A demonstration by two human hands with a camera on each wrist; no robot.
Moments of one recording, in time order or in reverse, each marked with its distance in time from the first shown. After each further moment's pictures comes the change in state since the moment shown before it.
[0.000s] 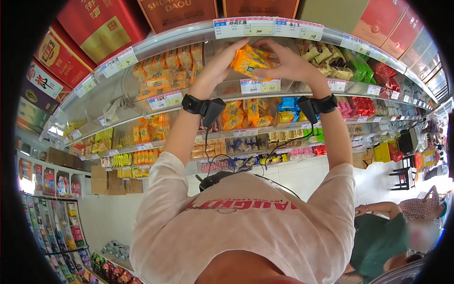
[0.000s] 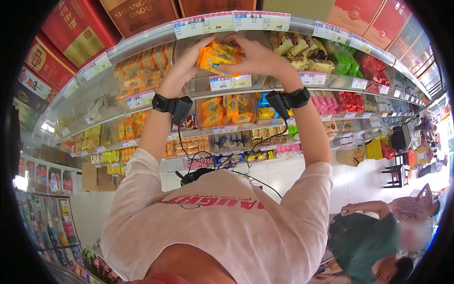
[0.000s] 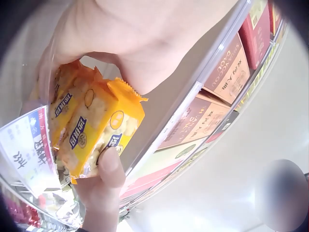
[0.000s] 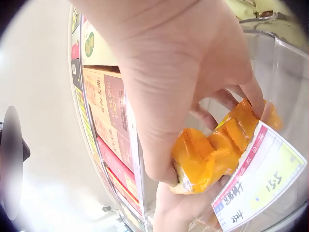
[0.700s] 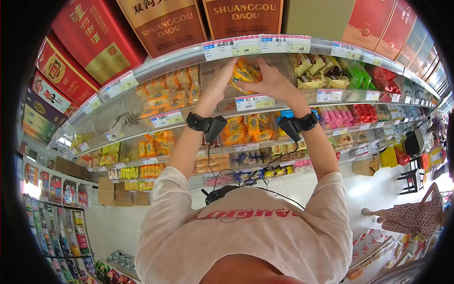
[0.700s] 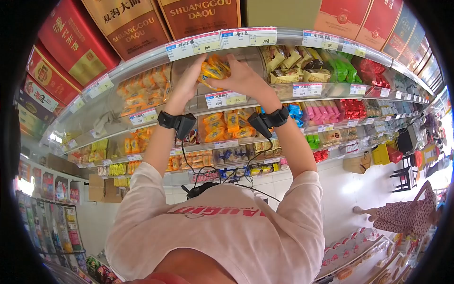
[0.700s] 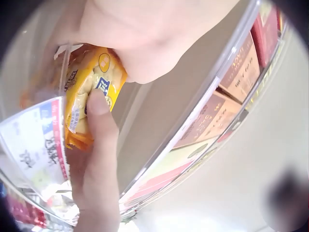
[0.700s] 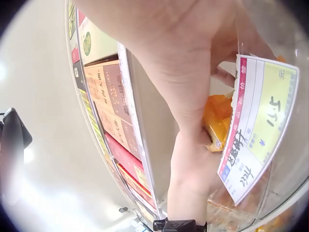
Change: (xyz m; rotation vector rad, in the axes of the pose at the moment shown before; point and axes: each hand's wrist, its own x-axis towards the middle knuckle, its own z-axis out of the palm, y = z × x) left_hand 0.018 -0.020 0.001 0.244 0.249 0.103; right_hand 0.006 0.001 0.034 -0.015 0.258 0.117
